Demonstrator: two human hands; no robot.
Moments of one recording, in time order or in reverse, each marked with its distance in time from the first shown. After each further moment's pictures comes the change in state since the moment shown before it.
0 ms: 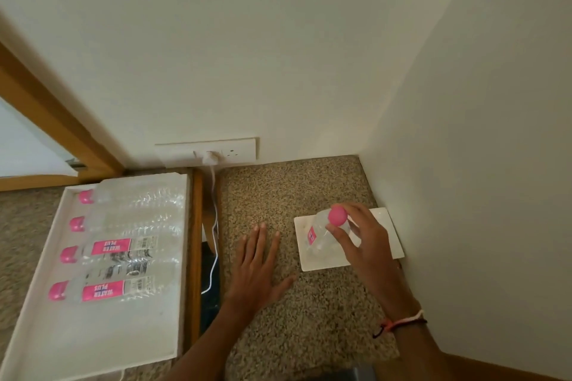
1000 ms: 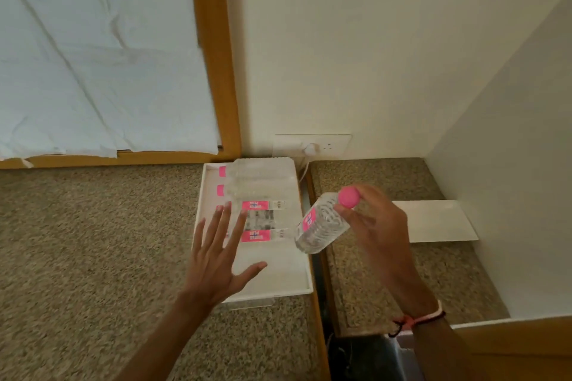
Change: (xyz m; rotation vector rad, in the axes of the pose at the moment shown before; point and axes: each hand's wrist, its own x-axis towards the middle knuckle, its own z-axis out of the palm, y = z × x) left_hand -0.205 -0.231 -0.143 -0.017 0.328 -0.026; right_hand -0.090 -0.216 0.136 0.140 0.115 -0.234
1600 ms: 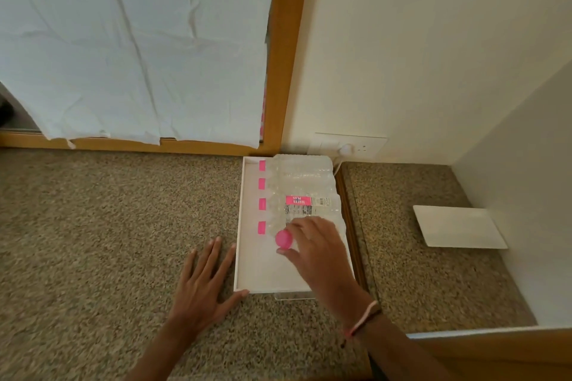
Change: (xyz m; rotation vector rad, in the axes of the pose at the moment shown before) left_hand -0.091 -0.106 0.013 0.023 -0.258 -0.098; right_hand -0.047 -0.037 0.158 -0.816 -0.337 -0.393
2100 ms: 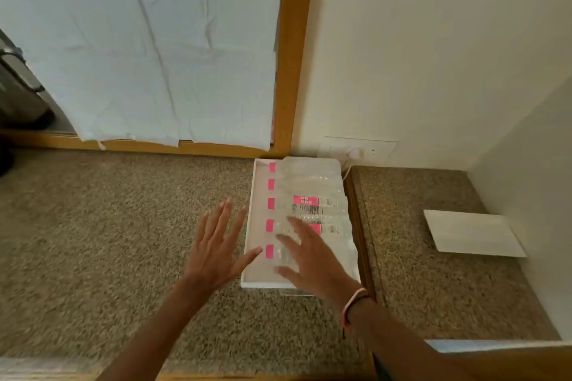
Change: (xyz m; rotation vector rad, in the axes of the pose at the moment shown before) left_hand 0.028 0.027 -0.064 0.020 0.149 -0.045; right_hand -0.015 0.012 0.040 0.239 -0.370 -0.040
